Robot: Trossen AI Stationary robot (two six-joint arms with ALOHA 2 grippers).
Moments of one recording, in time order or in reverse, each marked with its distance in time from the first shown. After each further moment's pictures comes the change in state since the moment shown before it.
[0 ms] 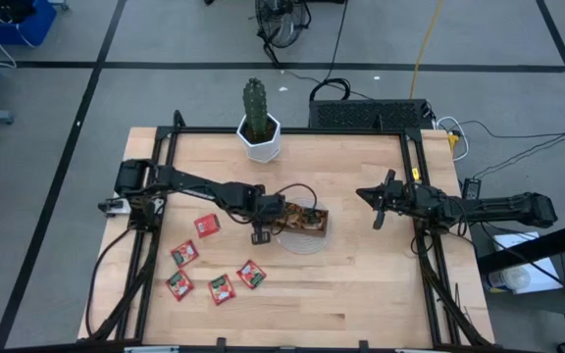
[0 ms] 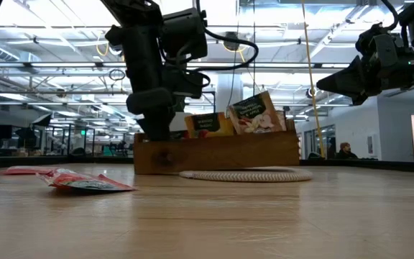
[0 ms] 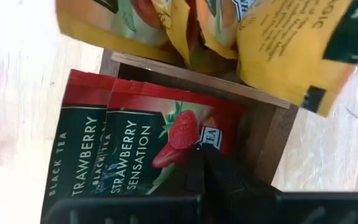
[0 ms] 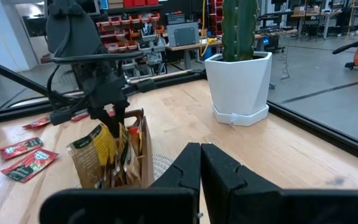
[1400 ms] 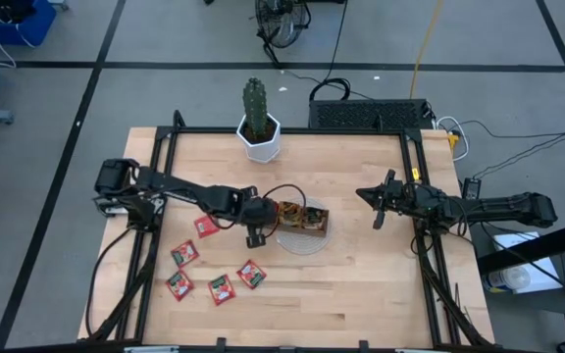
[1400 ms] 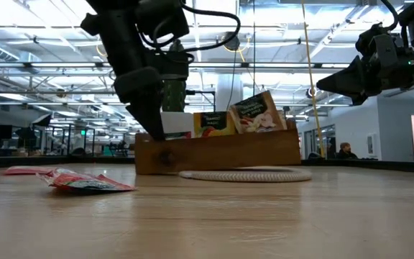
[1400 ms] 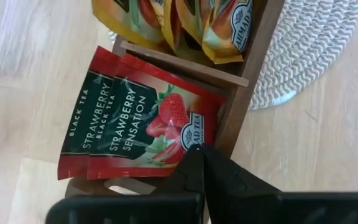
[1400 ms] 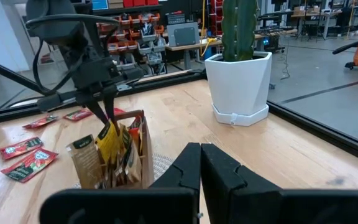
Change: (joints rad) left arm -0.050 -0.158 -0.131 0.104 -0.048 -0.095; right arm 0.000 0.000 0.000 0.000 0.000 0.000
